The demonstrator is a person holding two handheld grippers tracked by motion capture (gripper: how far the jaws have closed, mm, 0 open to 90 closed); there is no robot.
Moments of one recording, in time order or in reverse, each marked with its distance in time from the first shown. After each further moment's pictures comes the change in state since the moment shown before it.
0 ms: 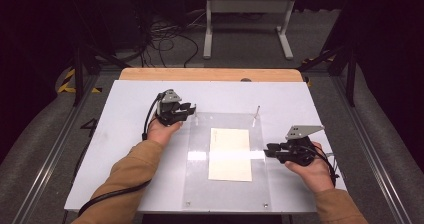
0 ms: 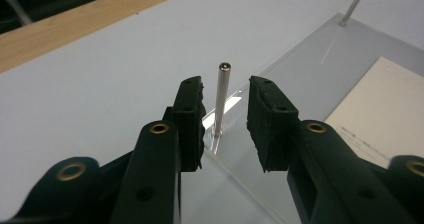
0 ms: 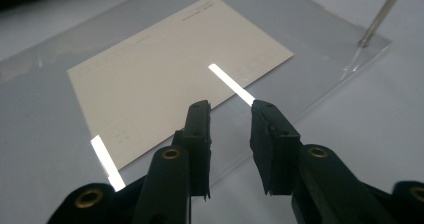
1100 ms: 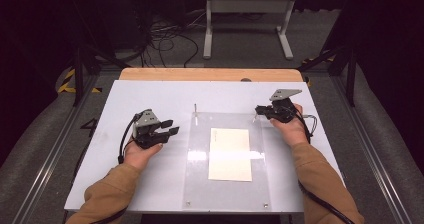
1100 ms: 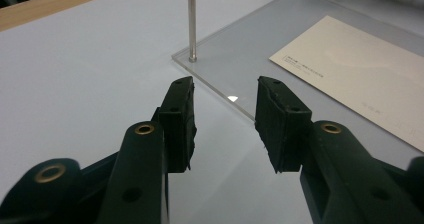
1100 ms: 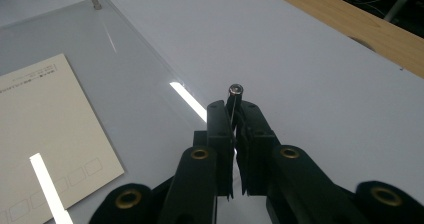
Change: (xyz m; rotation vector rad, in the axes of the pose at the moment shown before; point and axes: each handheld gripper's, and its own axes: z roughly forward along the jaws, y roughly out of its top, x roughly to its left) left arm -0.017 -0.050 -0.064 -0.028 -0.036 -0.011; right arm -0.103 0.058 0.075 -0.063 -0.130 -0.090
